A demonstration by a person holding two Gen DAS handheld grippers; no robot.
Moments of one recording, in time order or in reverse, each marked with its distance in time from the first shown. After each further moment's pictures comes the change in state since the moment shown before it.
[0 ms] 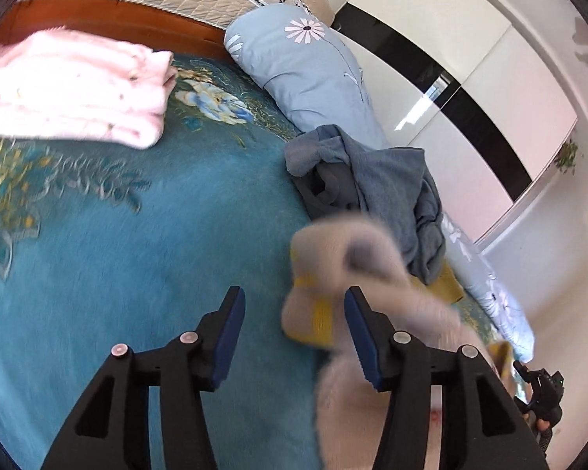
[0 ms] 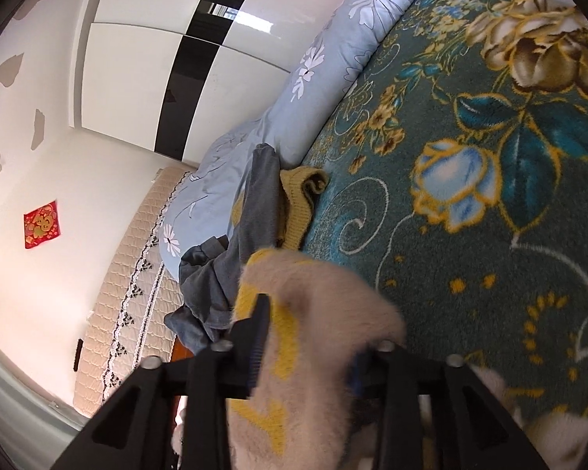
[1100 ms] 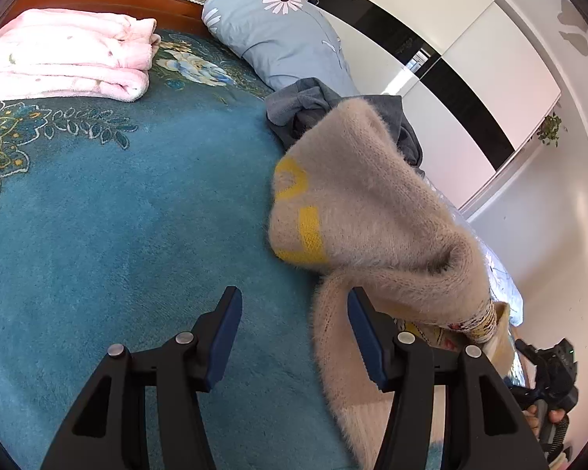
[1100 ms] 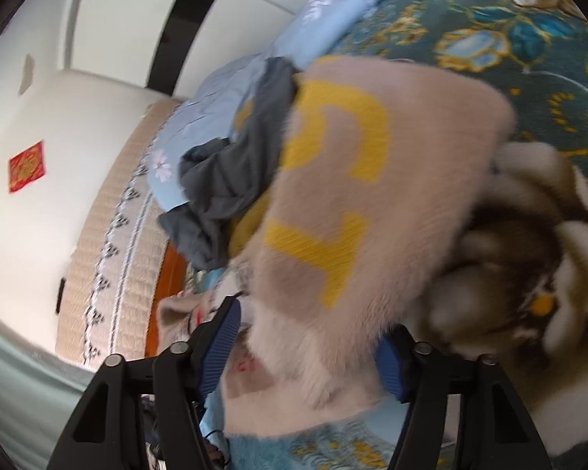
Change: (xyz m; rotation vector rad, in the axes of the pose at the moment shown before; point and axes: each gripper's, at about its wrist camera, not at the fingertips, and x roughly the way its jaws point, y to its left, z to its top) left arm 0.001 -0.002 -0.034 0.051 0.088 -0.061; right arm -0.001 0.045 -0.101 -0.085 0.209 -0.047
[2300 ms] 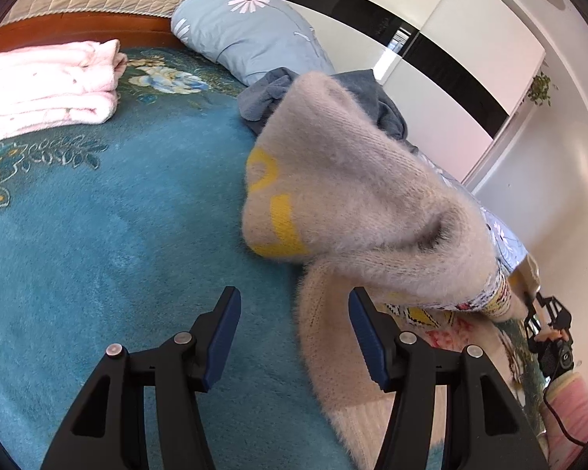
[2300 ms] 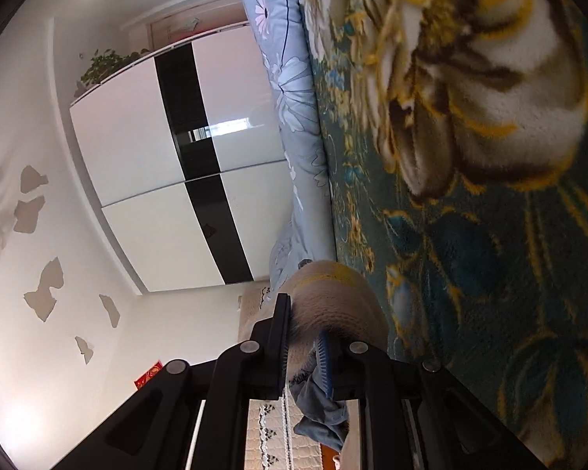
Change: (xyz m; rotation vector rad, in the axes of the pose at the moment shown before) left arm 0.010 -0.027 -0.009 0.147 0.005 0.039; right arm -0.080 -0.180 0.134 0.589 -0.461 0.457
